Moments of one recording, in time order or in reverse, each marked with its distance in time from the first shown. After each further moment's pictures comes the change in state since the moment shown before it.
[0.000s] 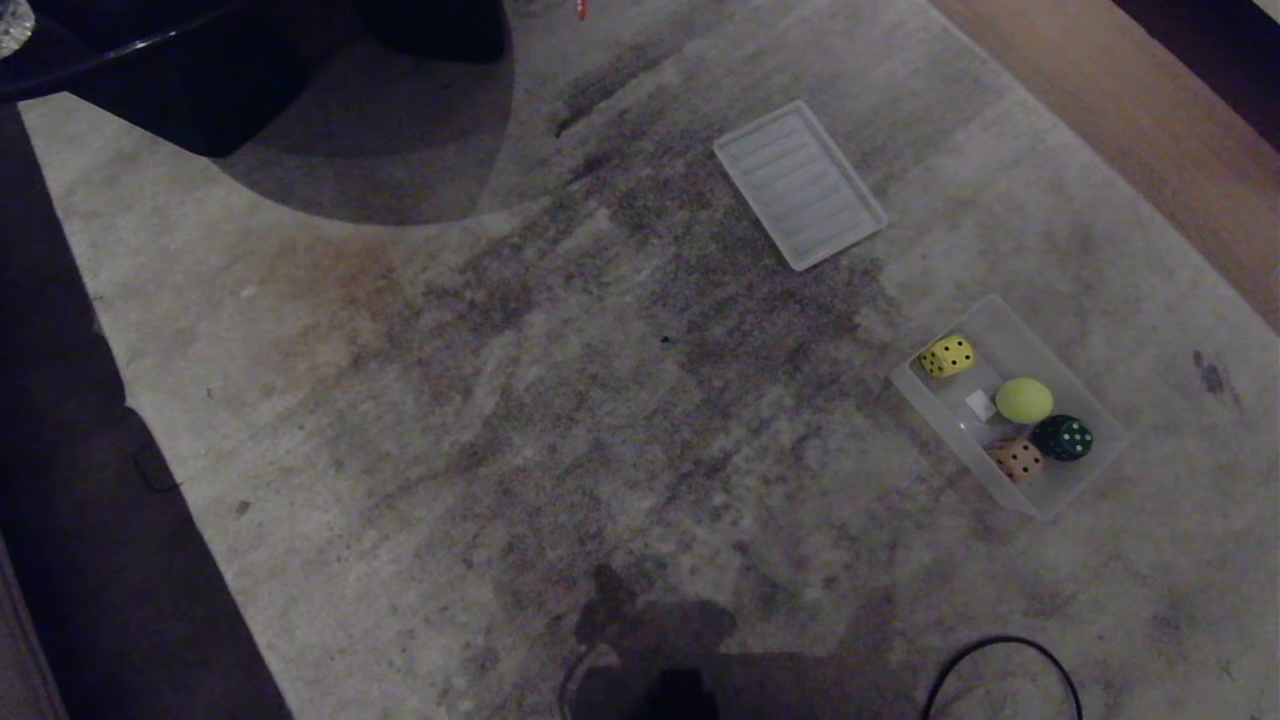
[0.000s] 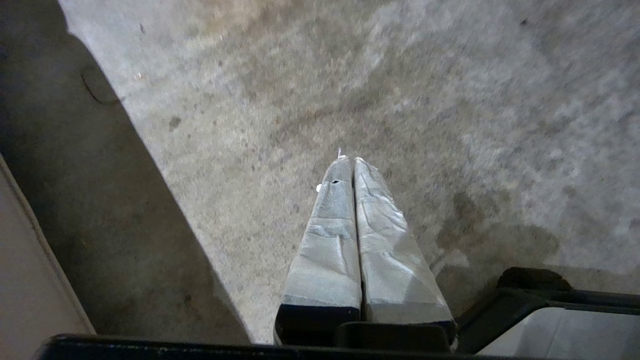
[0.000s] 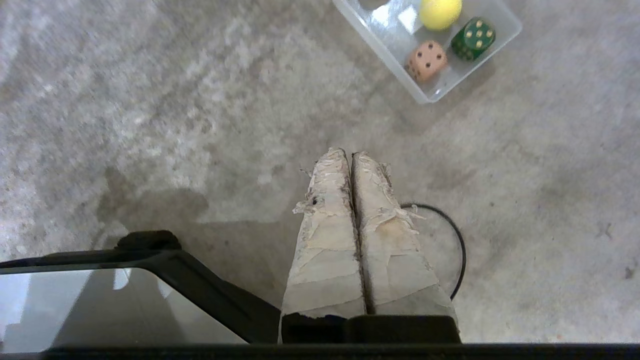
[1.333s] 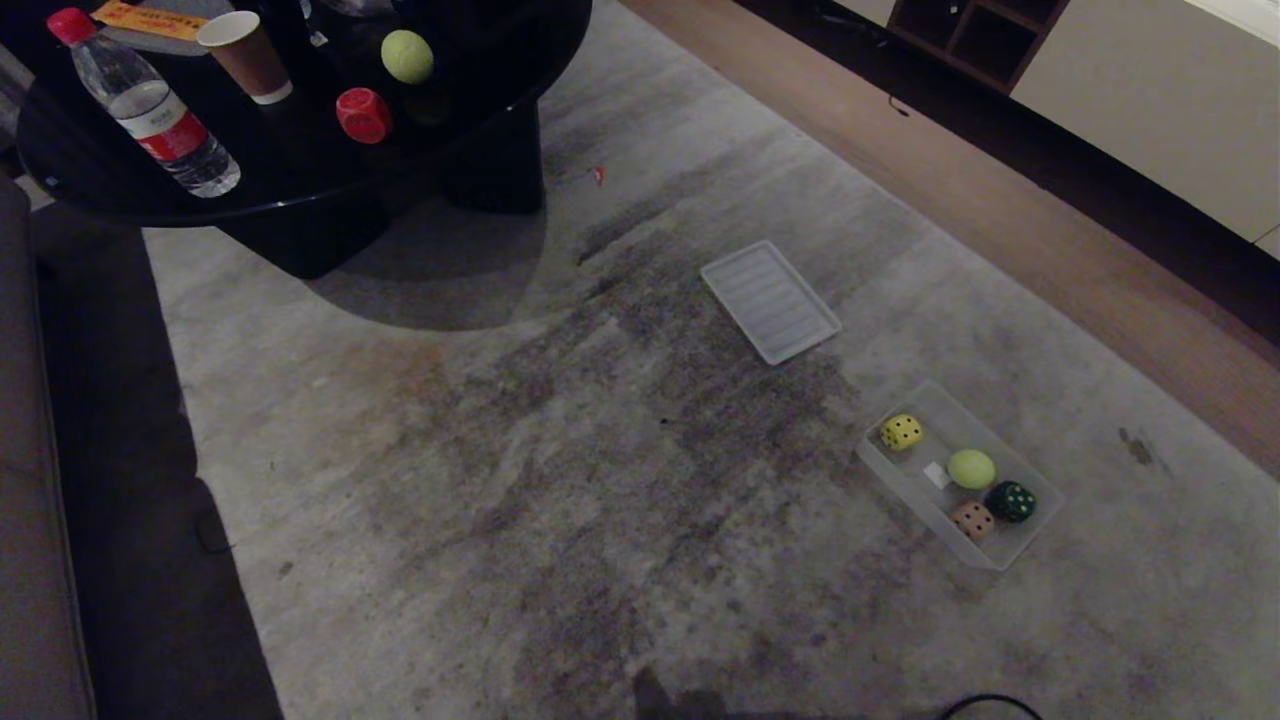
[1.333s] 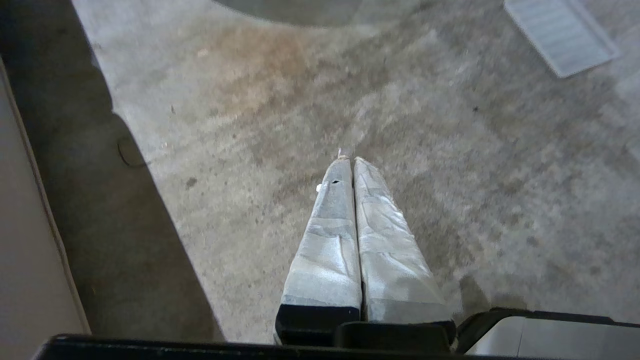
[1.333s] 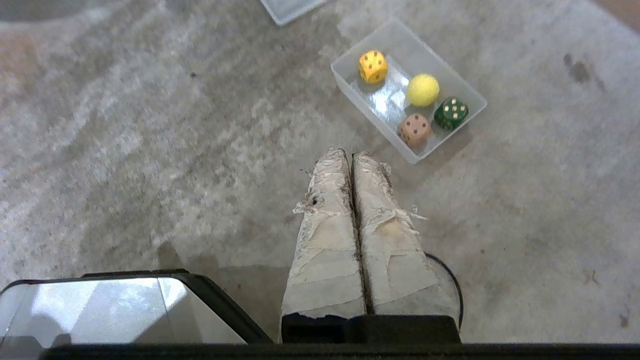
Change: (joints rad) left arm 0.000 0.000 0.000 0.000 0.001 -0.003; right arm 0.000 0.001 0.000 0.000 0.000 0.001
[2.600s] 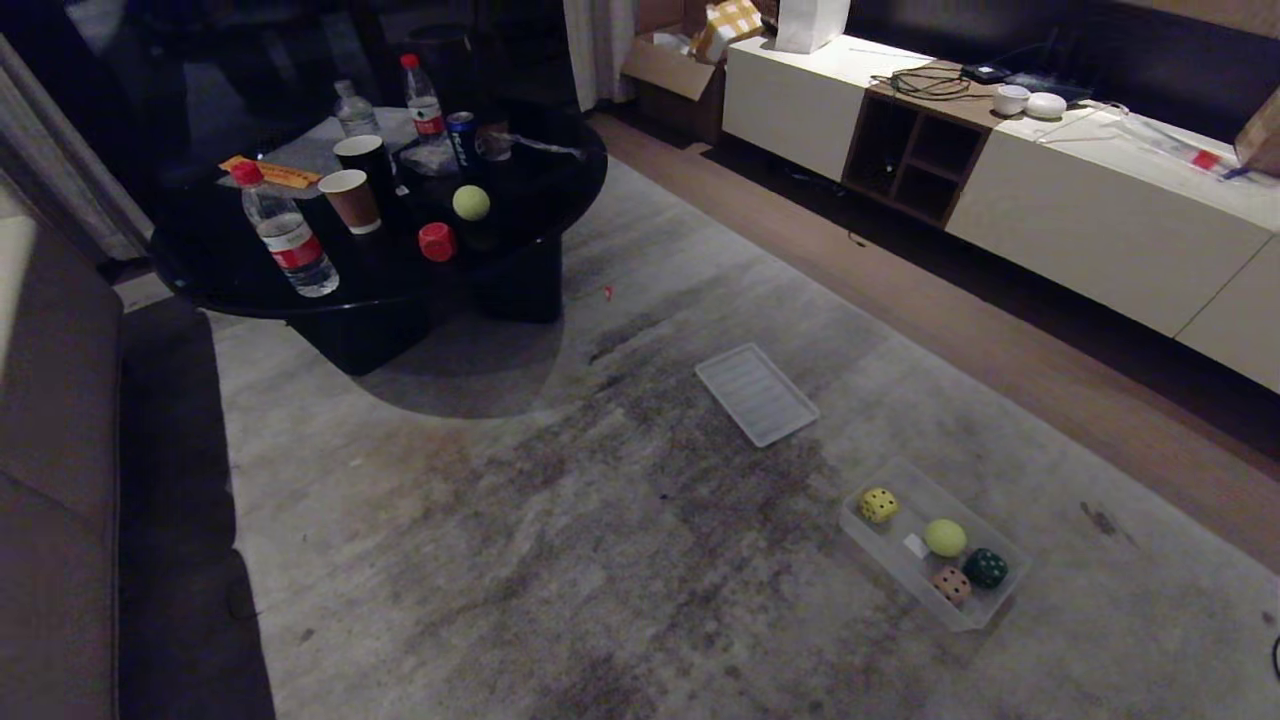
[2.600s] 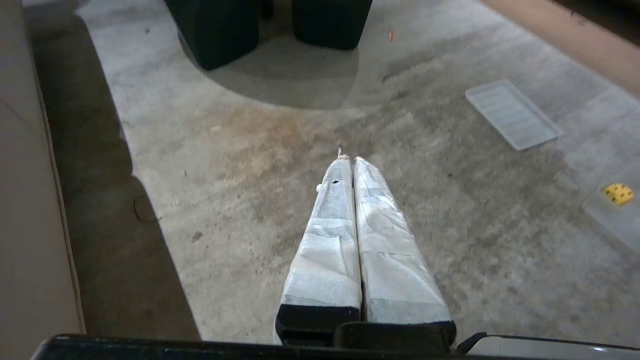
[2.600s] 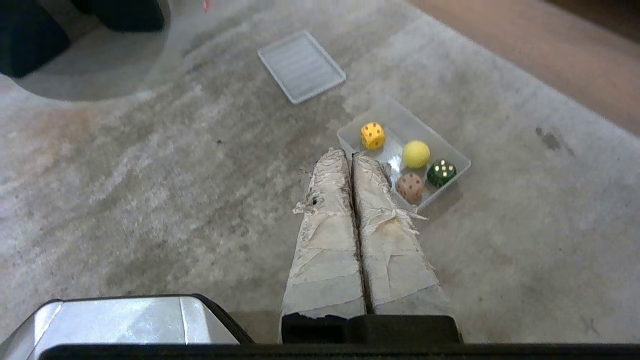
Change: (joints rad) left arm 0.000 0.000 0.000 -0.001 0.000 -0.002; right arm 0.000 0.000 0.000 0.000 0.000 0.000
